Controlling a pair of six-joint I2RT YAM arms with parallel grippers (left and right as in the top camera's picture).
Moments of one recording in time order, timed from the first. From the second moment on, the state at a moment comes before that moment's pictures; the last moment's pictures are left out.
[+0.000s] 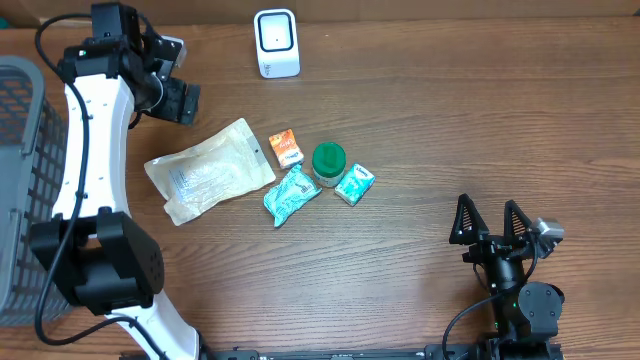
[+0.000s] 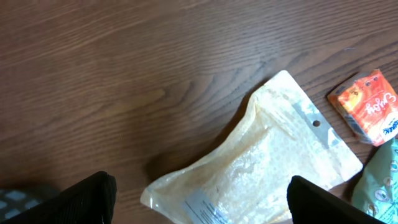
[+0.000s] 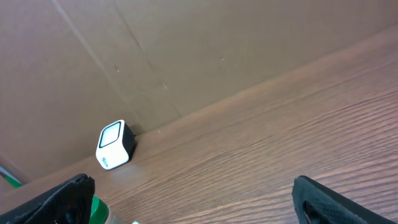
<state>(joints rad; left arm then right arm) 0.12 1.94 1.86 -1.11 0.09 0.35 0.01 0.01 0.02 -0.03 -0.04 0.46</state>
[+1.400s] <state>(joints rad) 0.15 1.94 1.87 -1.20 0.12 0.20 0.29 1.37 1.30 -0.80 -0.58 0.17</state>
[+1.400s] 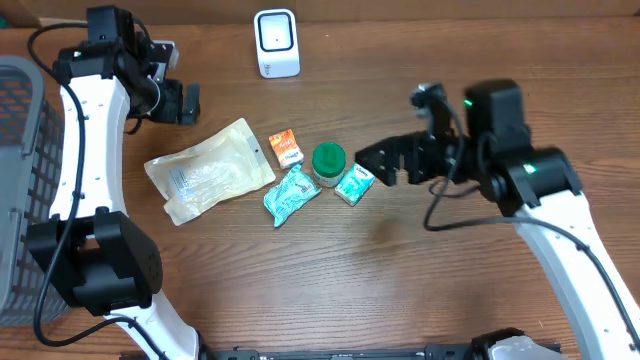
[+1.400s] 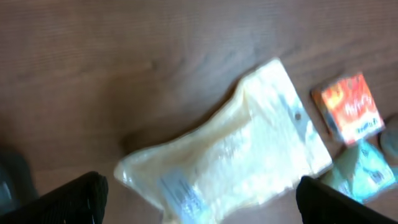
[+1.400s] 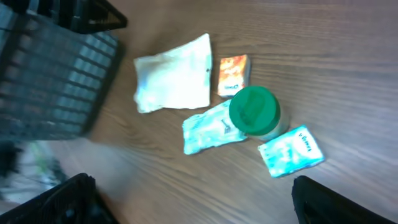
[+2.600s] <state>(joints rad) 0.31 1.94 2.00 -1.42 0.15 0.12 0.51 1.59 1.44 -0.76 -0.09 0.28</state>
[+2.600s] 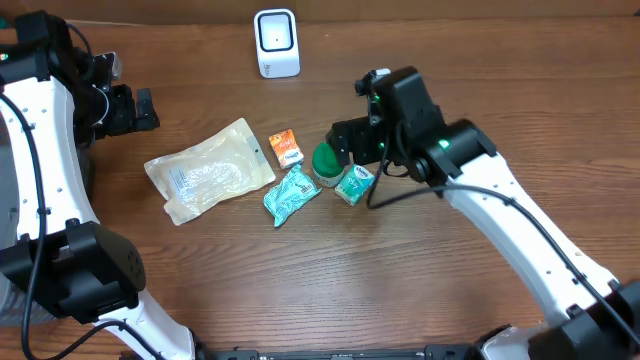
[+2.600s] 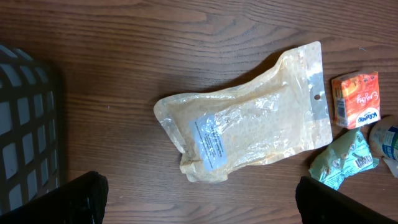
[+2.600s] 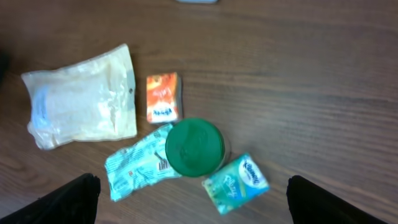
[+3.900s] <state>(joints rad) 0.31 1.94 2.00 -1.42 0.16 0.12 0.60 2.05 1.75 -0.94 -0.04 0.23</state>
